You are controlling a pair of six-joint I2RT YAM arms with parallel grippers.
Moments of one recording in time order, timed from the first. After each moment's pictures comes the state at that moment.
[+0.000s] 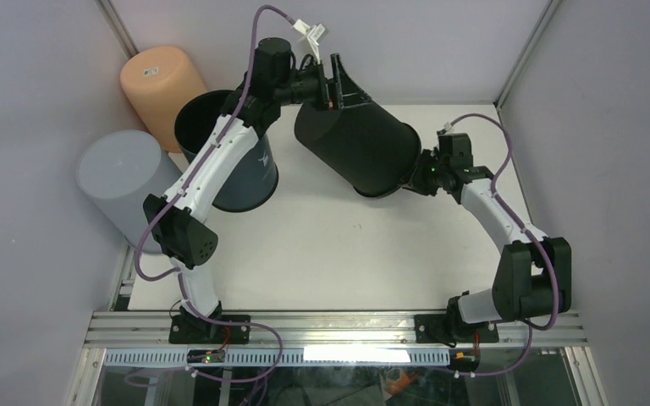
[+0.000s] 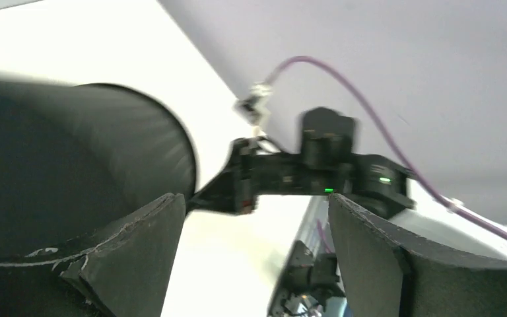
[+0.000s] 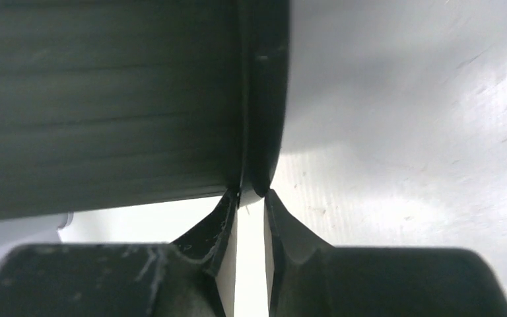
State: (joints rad) left arm -0.49 1.86 2.04 -0.40 0.61 -0.61; right arm 0.15 1.38 1.04 -0.46 -0.23 0.58
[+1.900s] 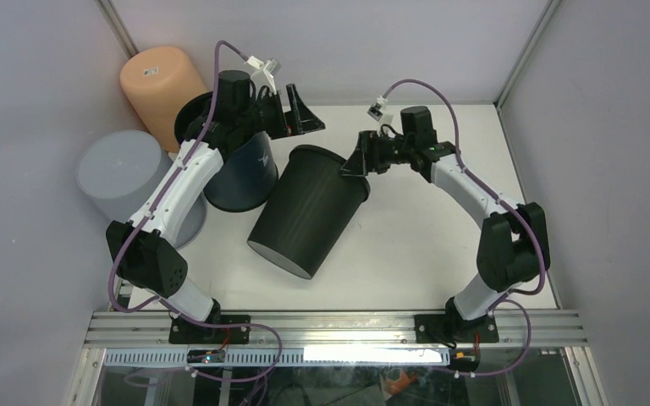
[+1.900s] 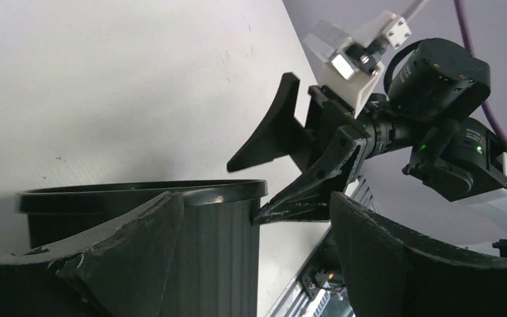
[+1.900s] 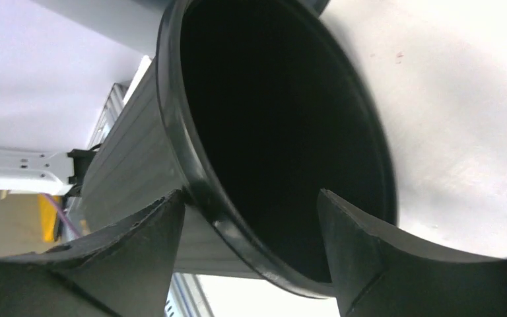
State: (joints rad) left arm -0.35 1.59 1.60 -0.41 0.58 -0.56; right arm 0.35 1.60 1.27 -0.29 -0.78 0.27
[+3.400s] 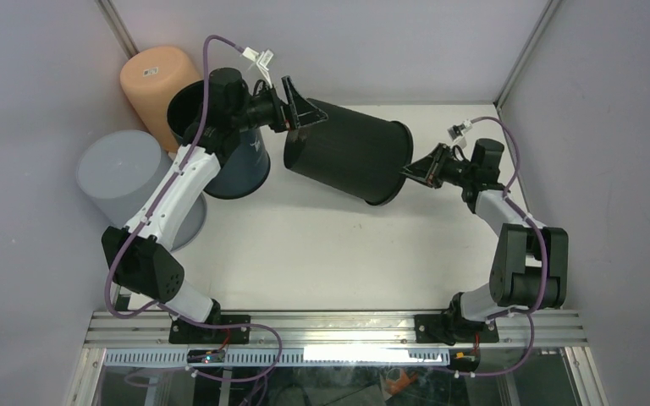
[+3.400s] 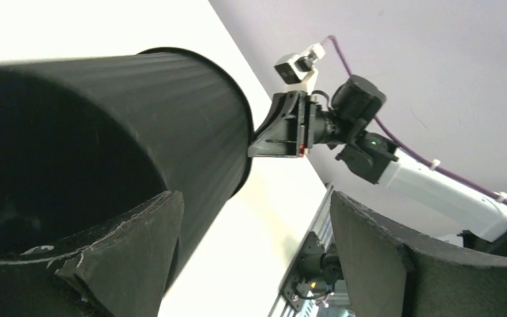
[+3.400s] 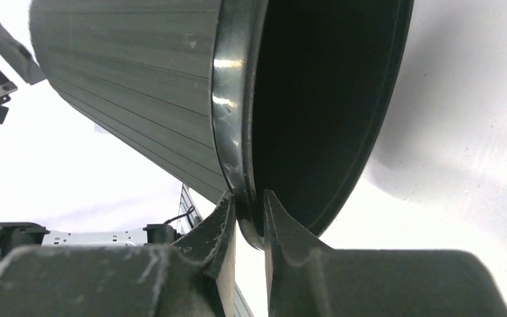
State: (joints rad) left arm -0.35 1.56 1.56 -0.23 0.68 -0.63; right arm -0.08 1.47 0.81 0.19 -0.99 0.71
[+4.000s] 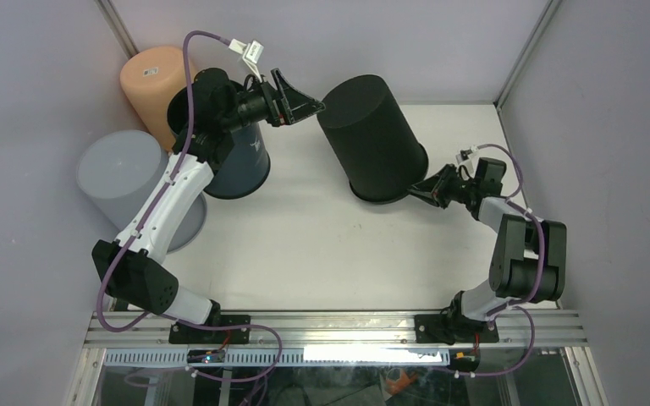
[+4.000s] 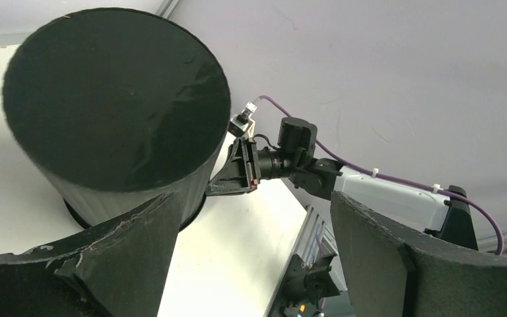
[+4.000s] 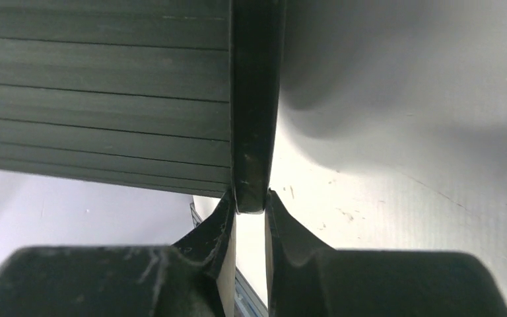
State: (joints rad) left arm -0.35 1.47 1.51 -0.04 0.69 -0.73; right arm -0.16 1.52 0.72 0.08 -0.92 0.73
